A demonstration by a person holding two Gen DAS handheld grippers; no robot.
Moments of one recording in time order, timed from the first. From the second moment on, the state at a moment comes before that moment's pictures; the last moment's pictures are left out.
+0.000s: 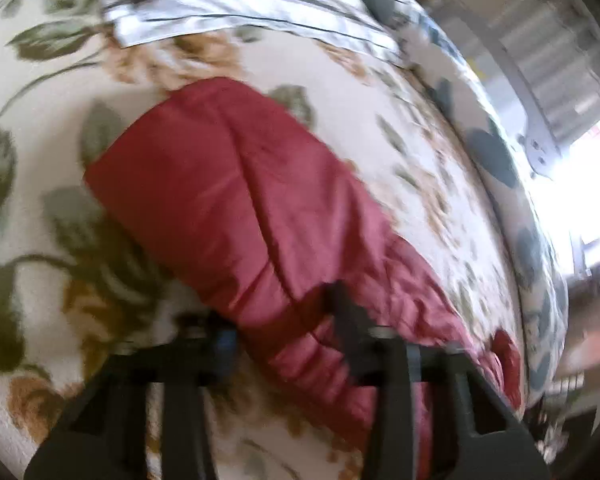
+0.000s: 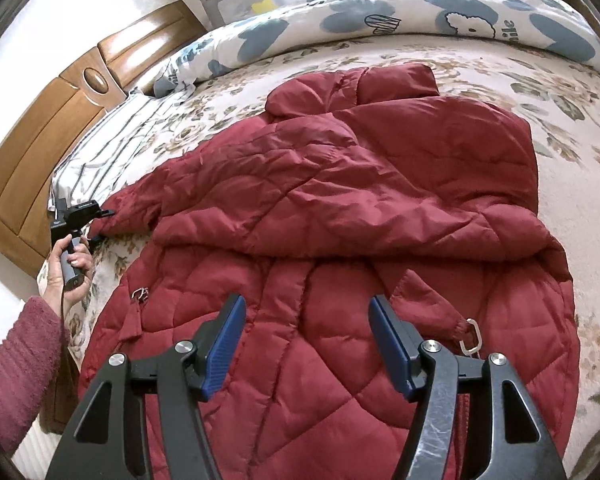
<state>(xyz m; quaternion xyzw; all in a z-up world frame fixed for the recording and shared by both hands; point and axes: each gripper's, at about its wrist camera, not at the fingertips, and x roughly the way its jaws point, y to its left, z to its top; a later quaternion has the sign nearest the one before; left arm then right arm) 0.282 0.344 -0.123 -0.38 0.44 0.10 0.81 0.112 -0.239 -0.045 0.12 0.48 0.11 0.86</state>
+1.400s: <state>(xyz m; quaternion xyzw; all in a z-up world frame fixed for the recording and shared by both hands) 0.226 -0.028 -0.011 -0.08 0.42 -0.26 0.86 0.112 -0.310 -0.037 0.23 0.45 0.09 0.86</state>
